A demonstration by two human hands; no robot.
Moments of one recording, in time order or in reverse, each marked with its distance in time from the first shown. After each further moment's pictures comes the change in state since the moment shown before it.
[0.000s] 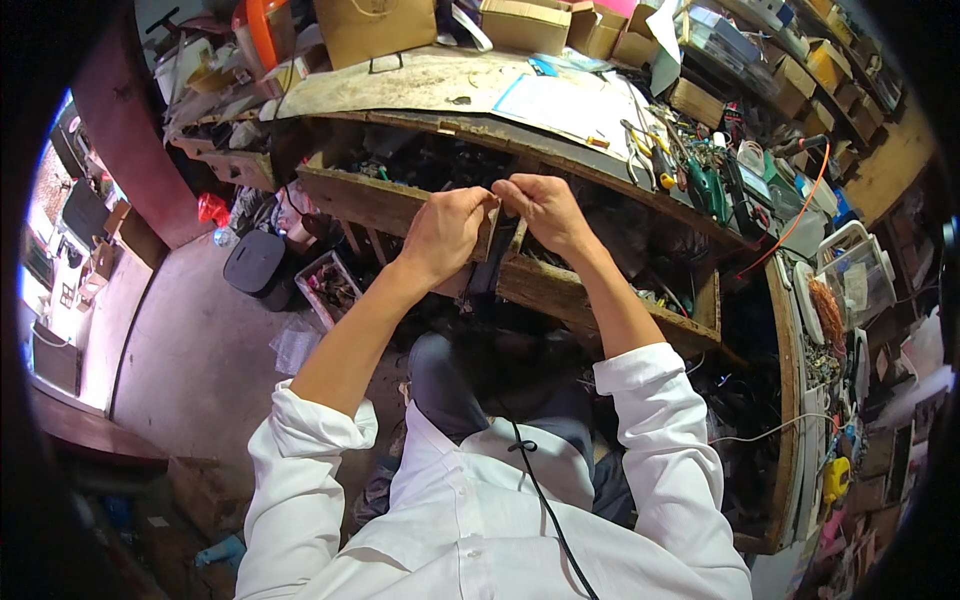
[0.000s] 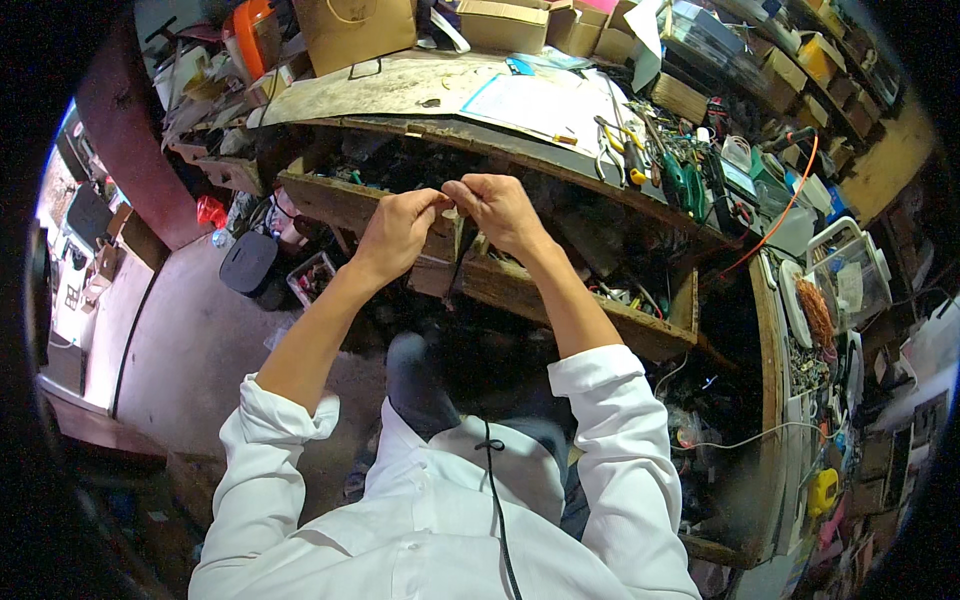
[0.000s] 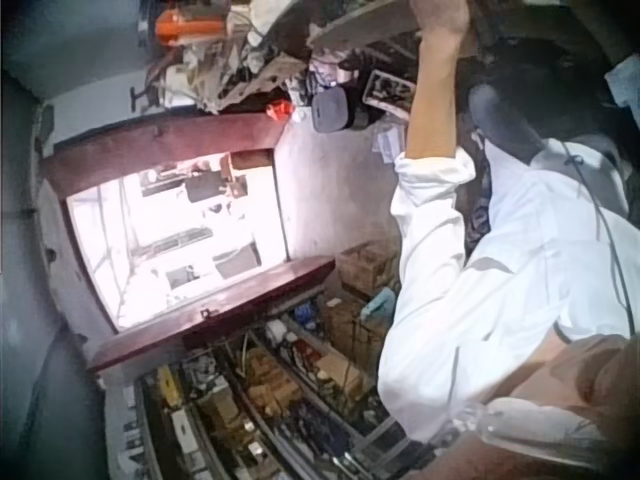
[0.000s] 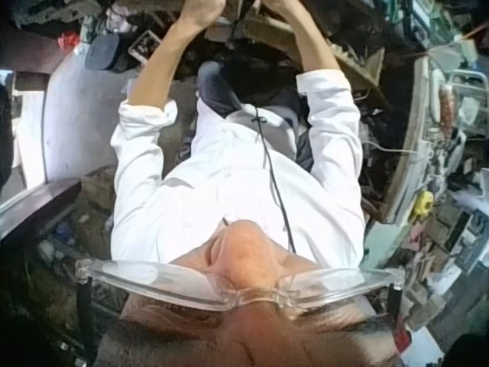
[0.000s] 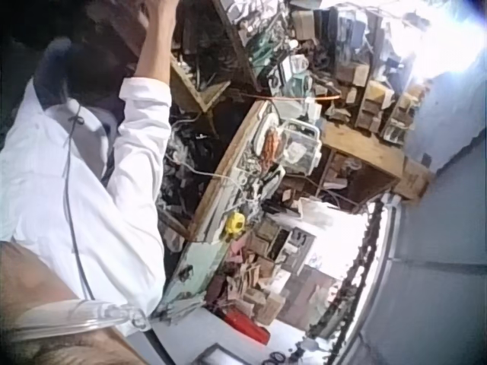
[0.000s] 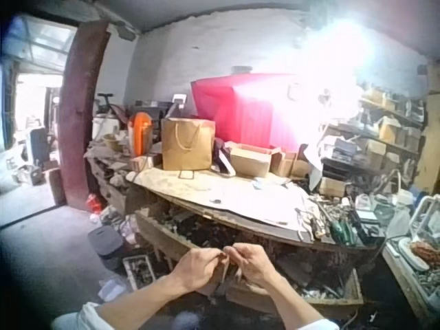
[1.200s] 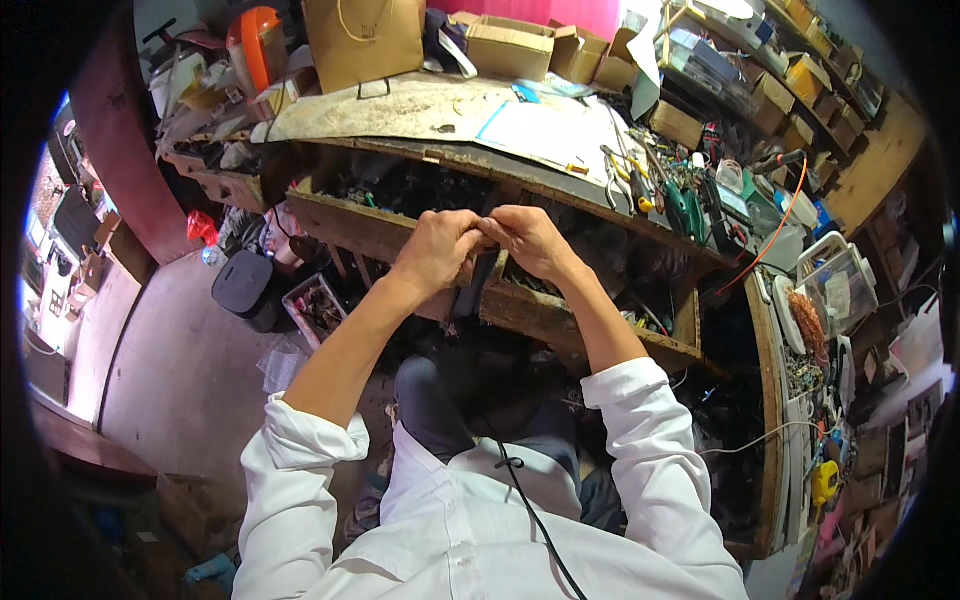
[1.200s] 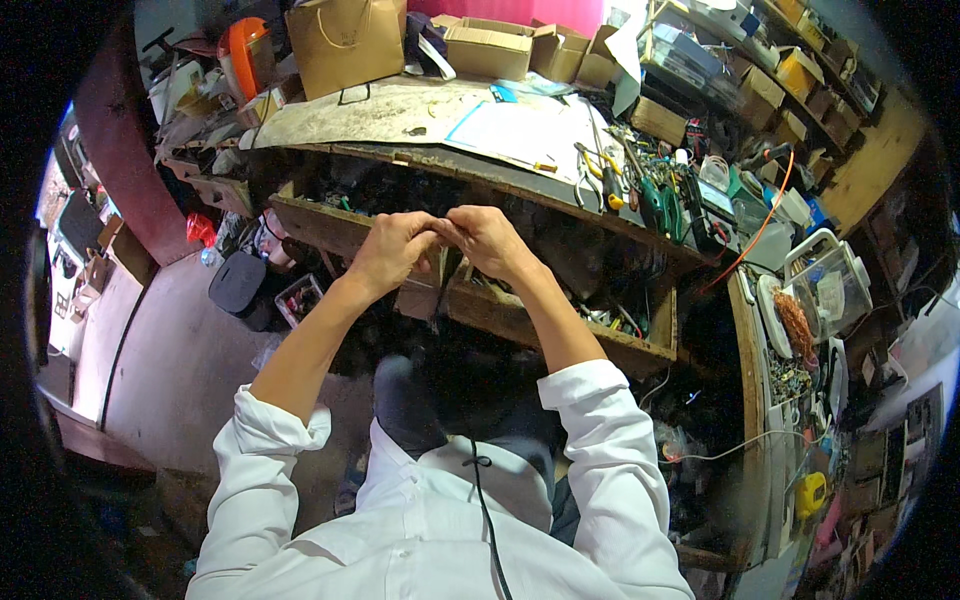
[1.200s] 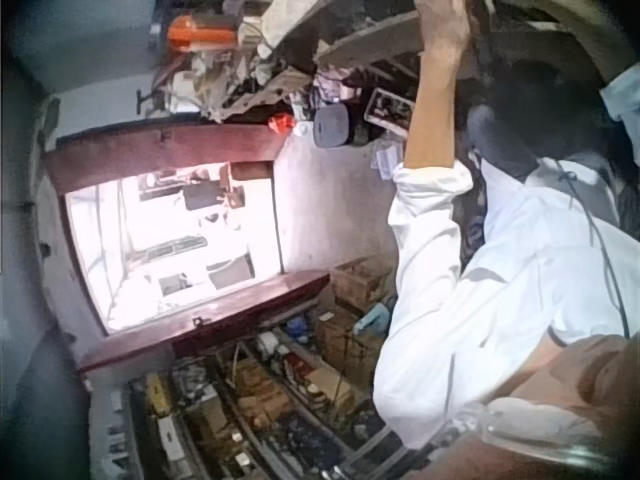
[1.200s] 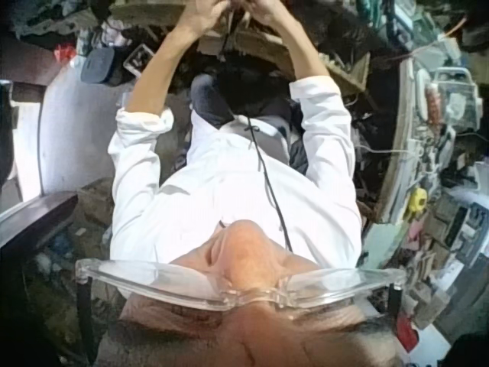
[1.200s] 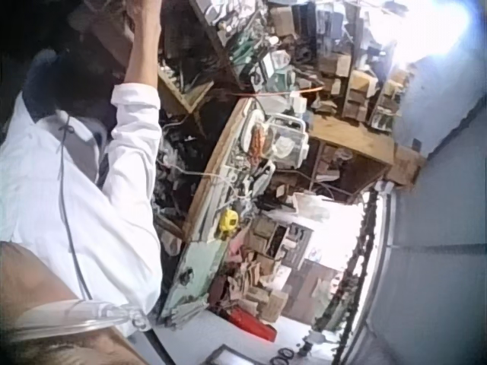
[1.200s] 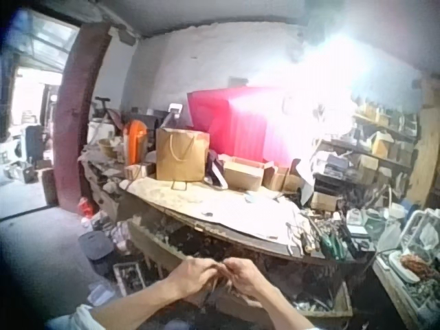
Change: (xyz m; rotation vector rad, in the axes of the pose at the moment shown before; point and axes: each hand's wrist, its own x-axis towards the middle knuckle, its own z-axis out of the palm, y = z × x) left_hand 0.016 0.016 -0.003 -0.186 -0.188 -0.210; right_hand 0.002 0.024 -0.015 -0.202 -0.045 -0.067
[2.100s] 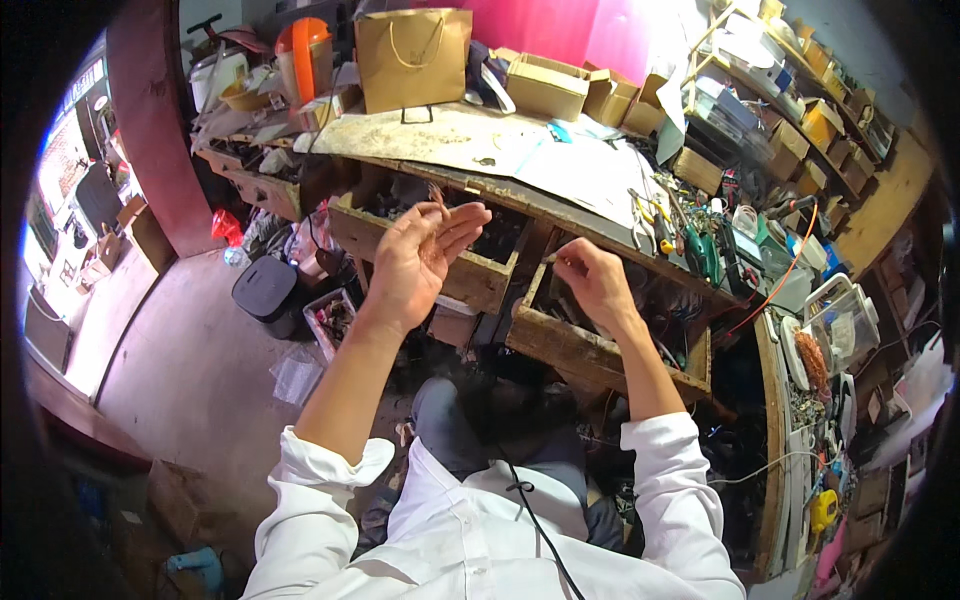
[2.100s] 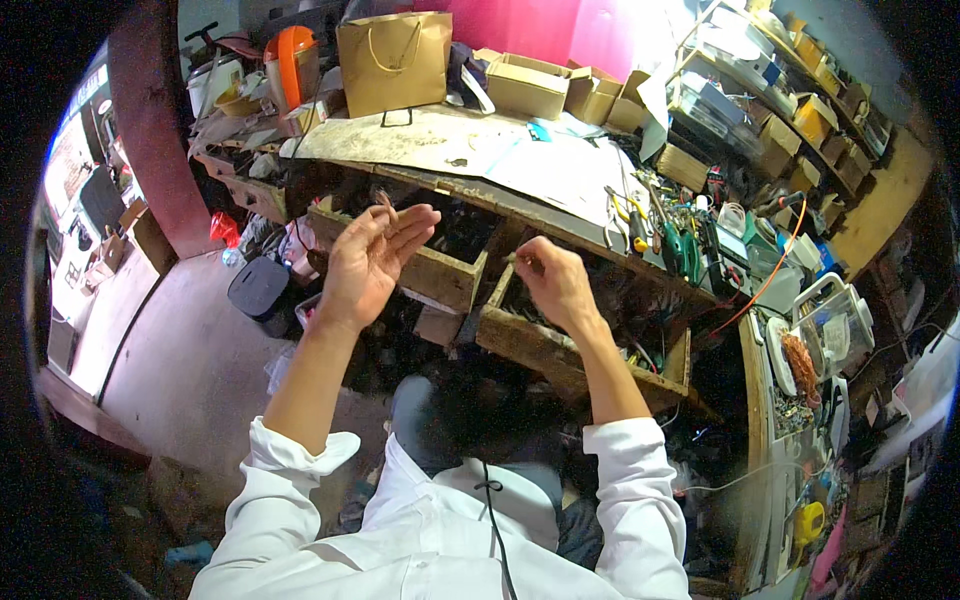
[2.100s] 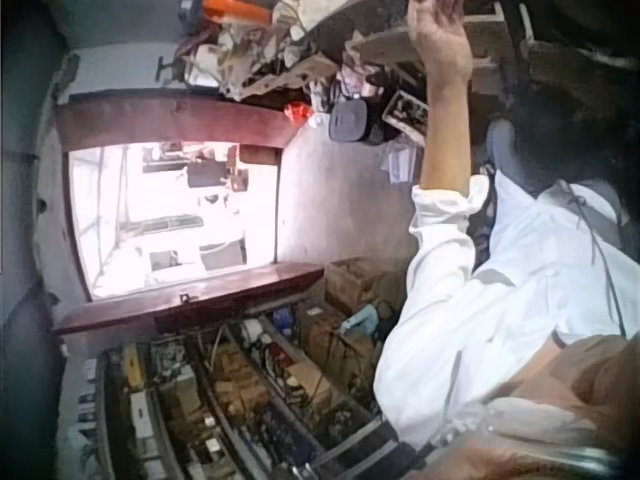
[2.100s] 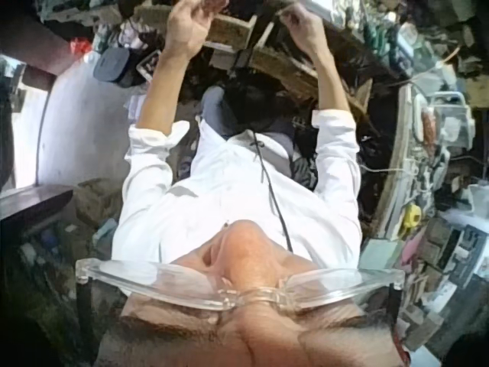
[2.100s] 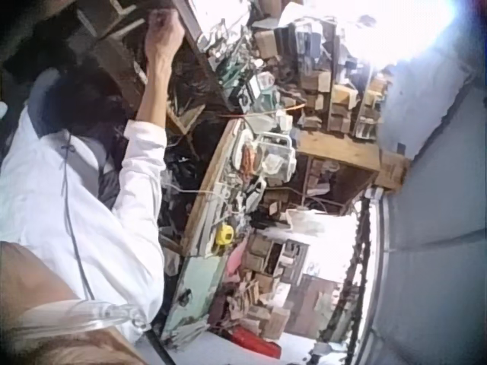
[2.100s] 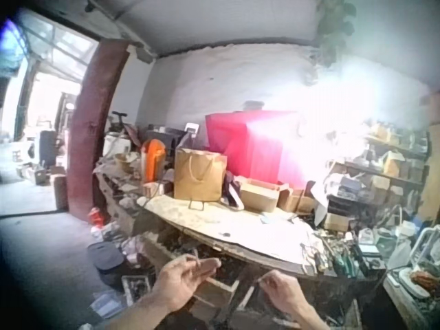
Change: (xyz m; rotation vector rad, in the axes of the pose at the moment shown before) left_hand -0.037 0.003 -0.050 -1.296 0.193 0.130; right_hand -0.037 -0.033 -0.034 -0.233 0.191 0.059
